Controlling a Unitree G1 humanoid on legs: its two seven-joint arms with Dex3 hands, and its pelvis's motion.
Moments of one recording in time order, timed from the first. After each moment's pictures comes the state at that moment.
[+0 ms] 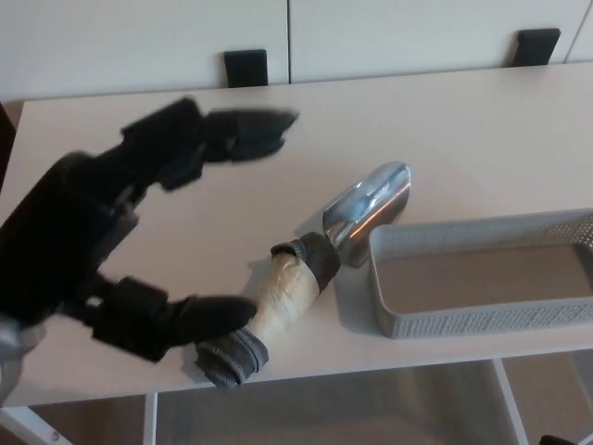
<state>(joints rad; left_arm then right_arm) -0.06 0.51 0.00 -0.60 -0.25 -0.01 -0.42 0.25 -0.20 -0.24 0.63 0.22 -0.05 0.27</state>
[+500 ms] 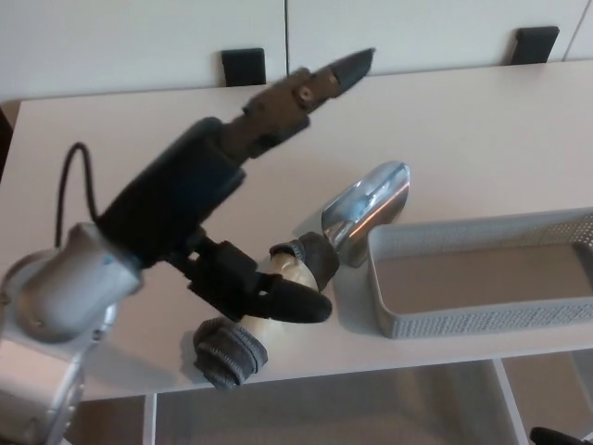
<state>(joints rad) -0.24 0.46 -0.25 -0.41 -0.02 0.10 -0.35 0.23 -0.20 -0.22 0.63 0.21 -0.05 0.26</state>
